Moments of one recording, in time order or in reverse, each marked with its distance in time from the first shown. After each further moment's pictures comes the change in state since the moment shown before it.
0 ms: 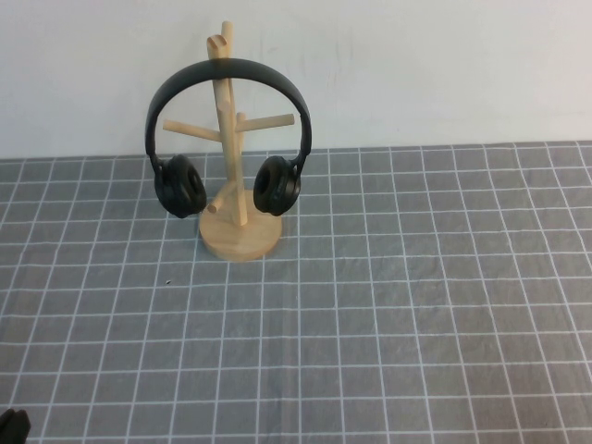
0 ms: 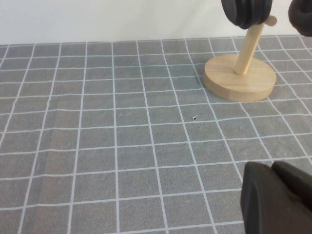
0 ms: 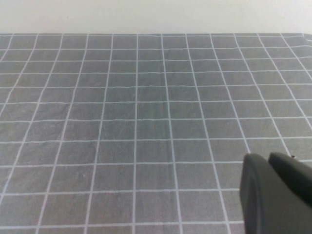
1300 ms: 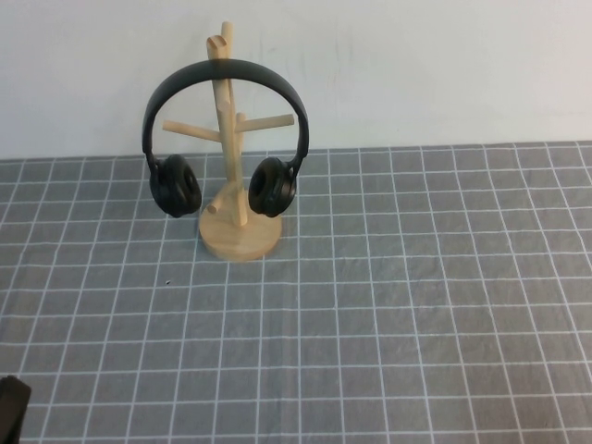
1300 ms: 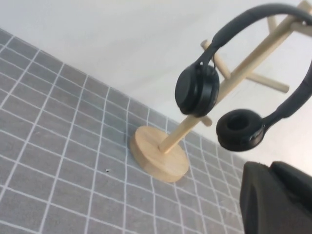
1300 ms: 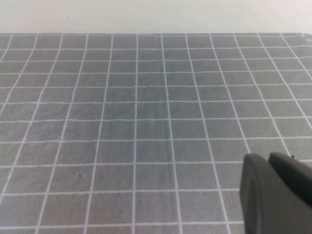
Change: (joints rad) right arm 0.000 0.000 0.000 0.000 0.000 0.000; left arm 0.000 0.000 0.004 -0.426 -0.189 -0.140
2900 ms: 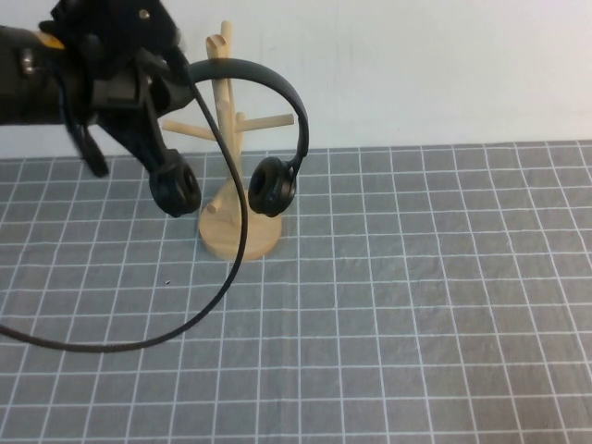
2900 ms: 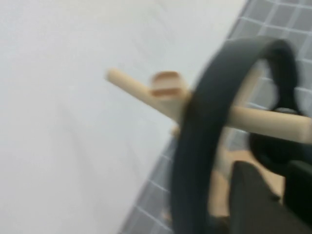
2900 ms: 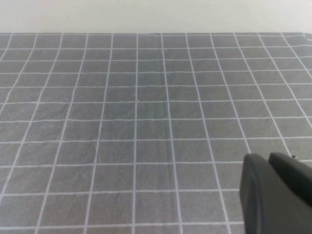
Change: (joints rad) right arm 0.000 0.000 0.000 0.000 0.000 0.000; left arm -0.179 1.431 -1.314 0.155 0.389 1.185
